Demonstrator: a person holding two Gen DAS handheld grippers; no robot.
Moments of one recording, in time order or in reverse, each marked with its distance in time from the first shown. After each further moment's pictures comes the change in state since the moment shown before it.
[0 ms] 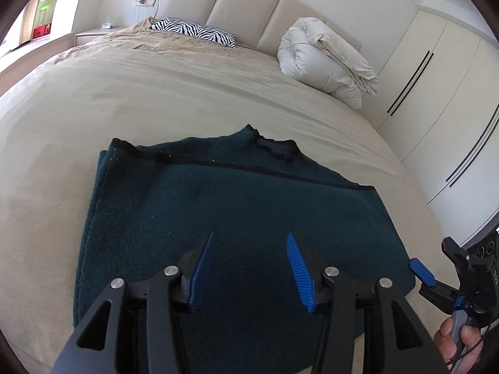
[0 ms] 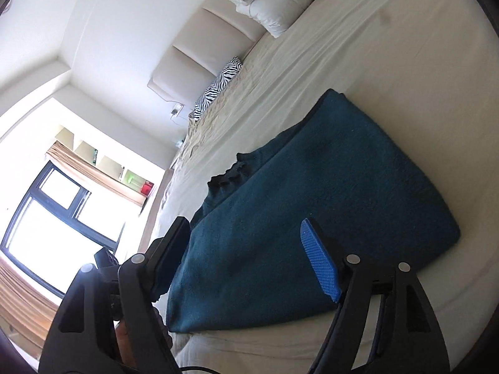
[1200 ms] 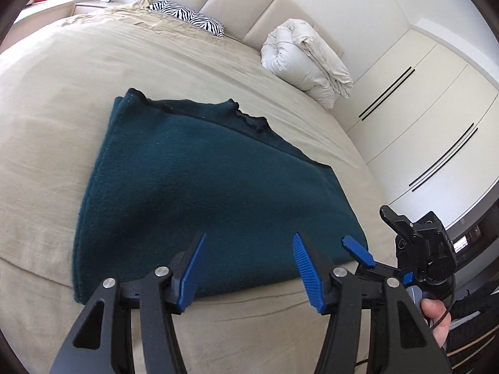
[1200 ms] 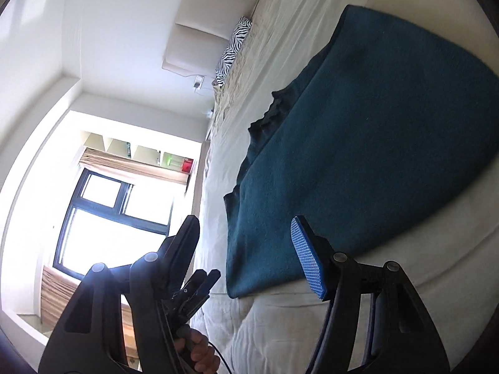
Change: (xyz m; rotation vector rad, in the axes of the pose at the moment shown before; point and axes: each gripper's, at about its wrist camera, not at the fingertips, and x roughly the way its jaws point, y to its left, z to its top) left arm -0.056 0.022 -0.057 -0.098 0.042 -0.157; right arm 0.040 0.010 -0.052 0.235 0.199 0.208
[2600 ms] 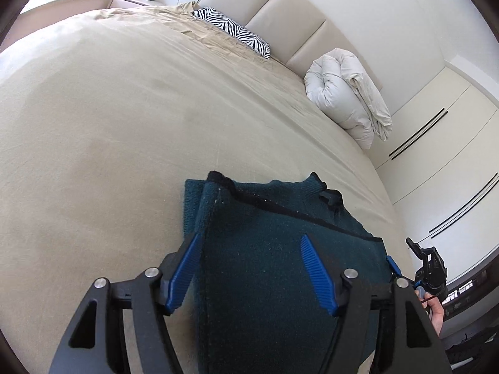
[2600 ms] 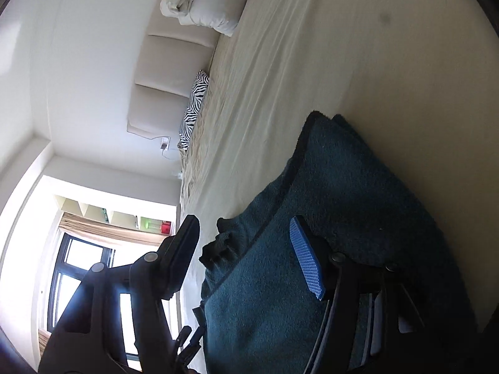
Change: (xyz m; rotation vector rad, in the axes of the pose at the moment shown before) left arm 0.015 0.111 0.110 -0.153 -0.114 0.087; right arm -0.031 -0.063 0.163 0.097 -0.337 -0.130
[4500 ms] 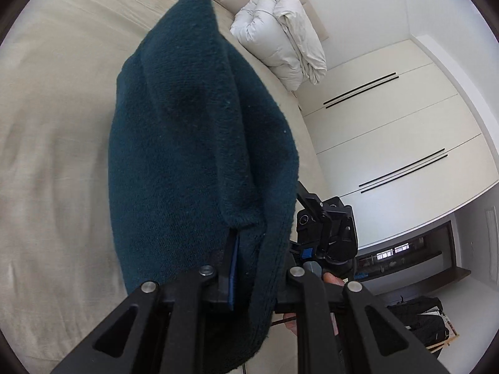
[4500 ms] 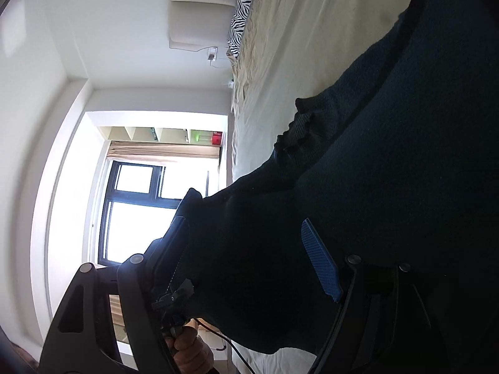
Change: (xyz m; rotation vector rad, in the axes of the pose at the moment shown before) left arm 0.043 -0.196 -0.044 0.008 0.349 -0.345; right arm 0.039 0.043 -0.060 0.026 0.442 0.255
